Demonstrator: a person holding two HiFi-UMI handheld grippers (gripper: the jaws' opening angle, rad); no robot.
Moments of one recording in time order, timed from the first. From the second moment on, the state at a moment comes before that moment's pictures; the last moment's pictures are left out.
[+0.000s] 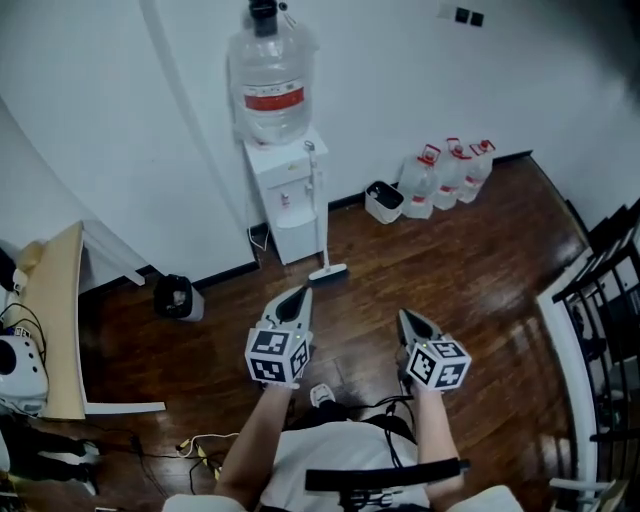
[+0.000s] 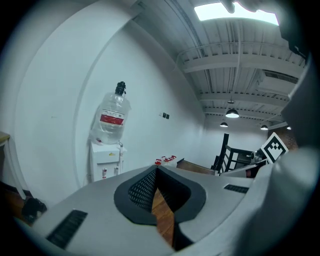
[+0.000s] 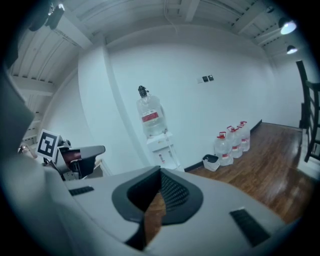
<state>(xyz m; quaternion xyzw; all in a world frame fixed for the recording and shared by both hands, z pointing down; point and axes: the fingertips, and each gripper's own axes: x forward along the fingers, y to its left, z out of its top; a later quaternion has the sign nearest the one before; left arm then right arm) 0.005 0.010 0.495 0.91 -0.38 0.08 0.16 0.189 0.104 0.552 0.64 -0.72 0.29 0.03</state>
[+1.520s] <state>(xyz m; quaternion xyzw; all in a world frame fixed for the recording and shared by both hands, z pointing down) 0.041 -0.385 0.552 0.80 -0.54 0.10 0.23 0.192 -0.400 0.581 0.46 -0.83 0.27 0.14</state>
